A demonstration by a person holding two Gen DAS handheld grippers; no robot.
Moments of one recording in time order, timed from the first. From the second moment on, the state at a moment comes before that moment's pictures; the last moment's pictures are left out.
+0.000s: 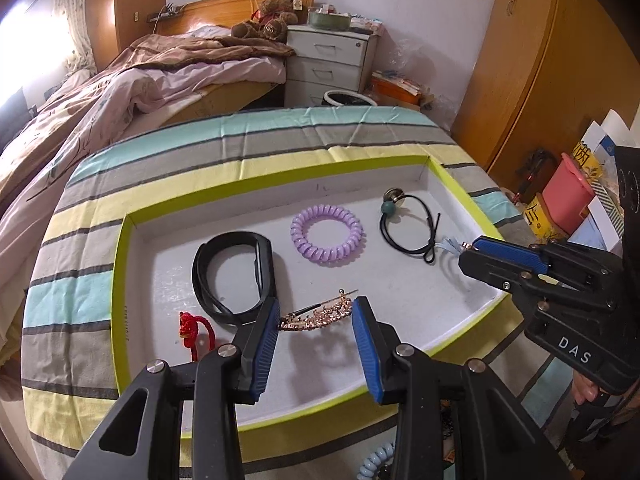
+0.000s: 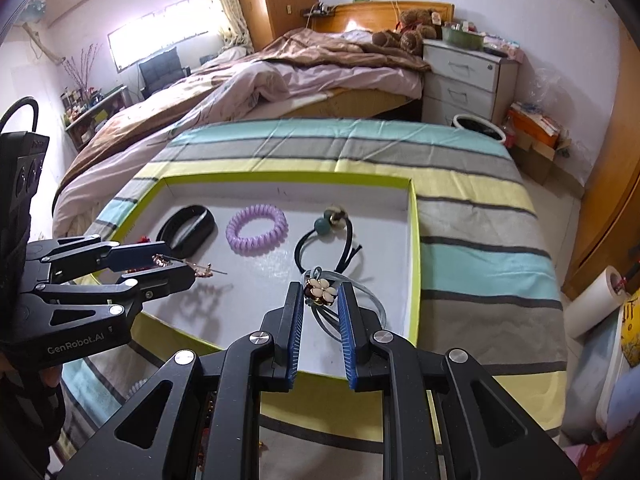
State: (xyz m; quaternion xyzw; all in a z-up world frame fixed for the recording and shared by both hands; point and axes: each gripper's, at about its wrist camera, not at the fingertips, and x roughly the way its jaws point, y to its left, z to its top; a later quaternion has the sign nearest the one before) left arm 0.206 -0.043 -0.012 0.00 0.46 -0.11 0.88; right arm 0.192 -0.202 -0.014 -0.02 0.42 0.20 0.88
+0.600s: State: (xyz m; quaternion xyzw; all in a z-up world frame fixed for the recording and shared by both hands) left arm 0.207 -0.041 -0.019 0.00 0.46 -0.11 0.88; right arm 0.199 -0.190 -0.028 -0.05 0.46 0.21 0.86
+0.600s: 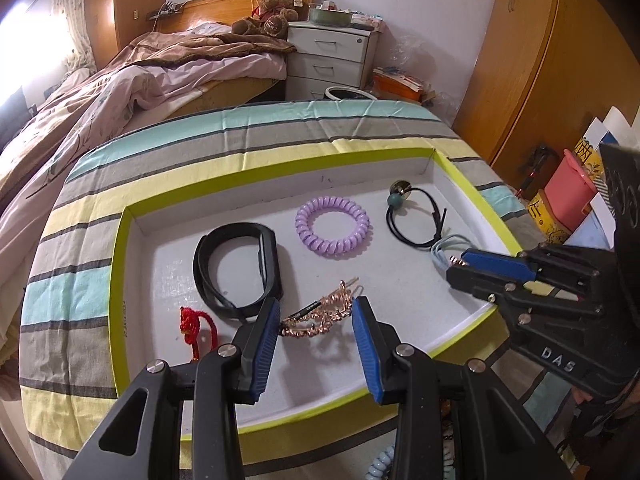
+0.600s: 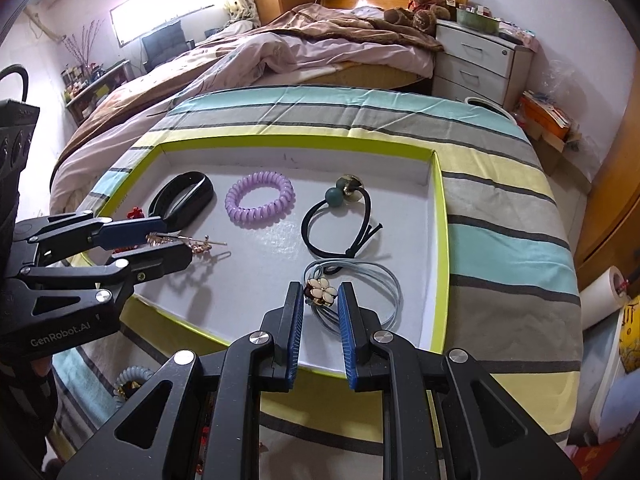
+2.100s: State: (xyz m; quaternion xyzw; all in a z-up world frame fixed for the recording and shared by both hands) left arm 0.188 -0.033 -0.015 -0.01 0.46 -0.11 0.88; right arm 0.195 -0.189 -0.020 -0.04 0.45 0.20 0.87
